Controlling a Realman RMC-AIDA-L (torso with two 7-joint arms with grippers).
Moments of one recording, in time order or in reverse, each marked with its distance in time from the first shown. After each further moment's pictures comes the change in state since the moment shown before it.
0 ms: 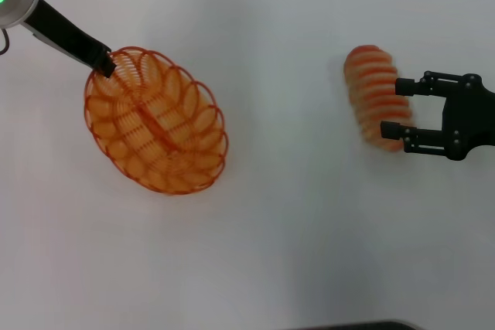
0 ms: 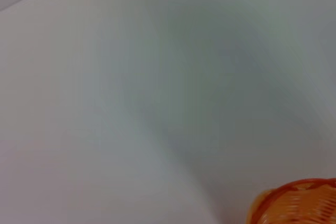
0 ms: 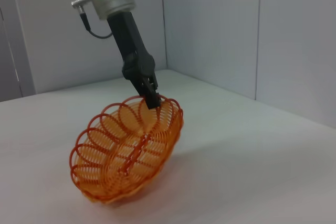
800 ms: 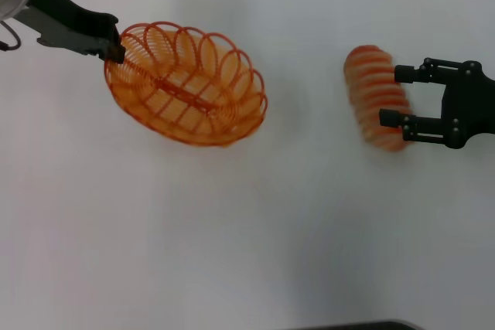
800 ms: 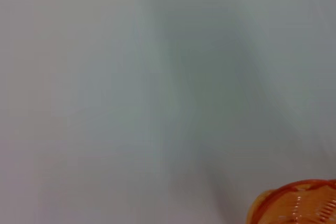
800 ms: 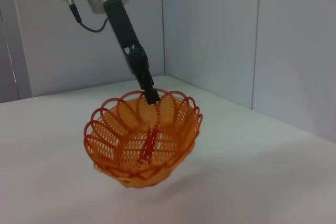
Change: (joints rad) left arm 0.005 -0.024 -0.120 0.065 -0.026 0.053 -0.307; right arm 0.018 -0.002 0.006 -0.007 0.013 0.000 -0.009
